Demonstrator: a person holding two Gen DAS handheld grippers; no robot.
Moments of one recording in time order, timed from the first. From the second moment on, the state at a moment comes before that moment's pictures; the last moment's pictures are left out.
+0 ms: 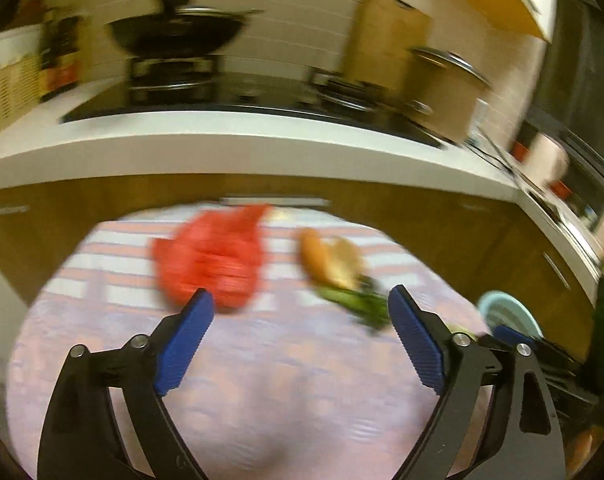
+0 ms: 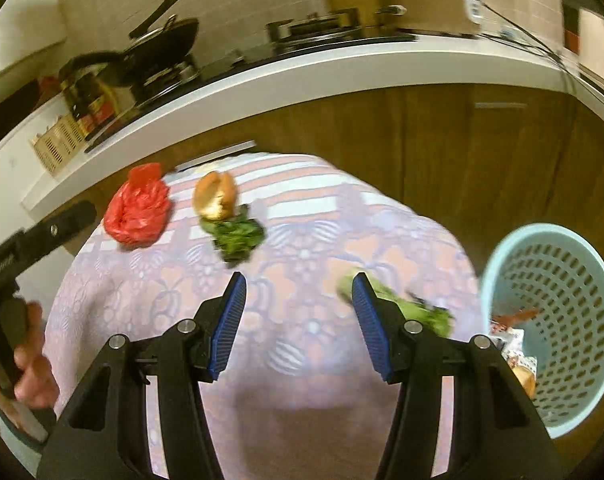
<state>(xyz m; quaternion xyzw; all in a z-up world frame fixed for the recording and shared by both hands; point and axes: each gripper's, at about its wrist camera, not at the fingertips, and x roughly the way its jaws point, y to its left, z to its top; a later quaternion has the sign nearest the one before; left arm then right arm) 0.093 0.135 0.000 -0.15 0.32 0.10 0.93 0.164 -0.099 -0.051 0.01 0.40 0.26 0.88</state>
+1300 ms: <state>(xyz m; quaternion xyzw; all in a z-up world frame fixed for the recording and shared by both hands) 0.138 0.214 -0.054 -0.19 0.32 0.14 0.92 0.251 0.063 -0.090 -0.06 0.42 0.29 0.86</state>
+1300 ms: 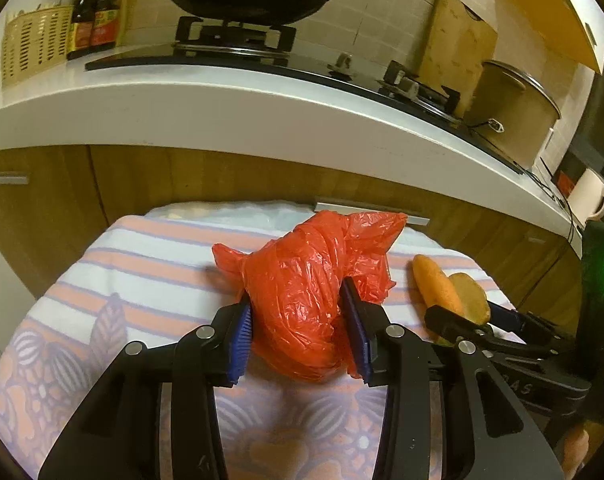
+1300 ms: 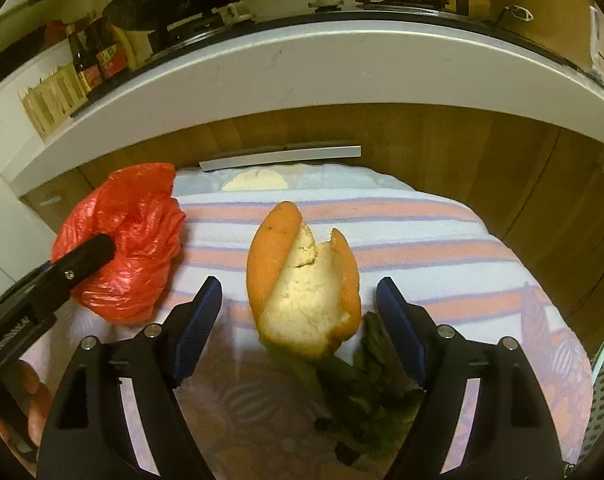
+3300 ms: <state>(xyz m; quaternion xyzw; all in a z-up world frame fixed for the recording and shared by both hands) 0.108 -0.051 0.019 -0.09 0.30 -0.09 0.95 0.123 -0.254 -0.011 0.05 0.31 0.17 0.93</state>
